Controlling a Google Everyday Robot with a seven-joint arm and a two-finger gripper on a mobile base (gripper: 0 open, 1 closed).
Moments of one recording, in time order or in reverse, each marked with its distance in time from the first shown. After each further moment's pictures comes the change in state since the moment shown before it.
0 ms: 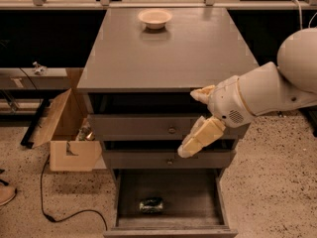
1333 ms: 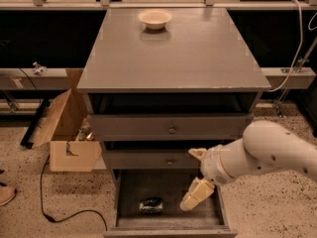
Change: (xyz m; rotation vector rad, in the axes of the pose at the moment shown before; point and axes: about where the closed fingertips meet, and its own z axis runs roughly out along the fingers) arm 0.160 0.034 0.122 -0.063 0.102 0.033
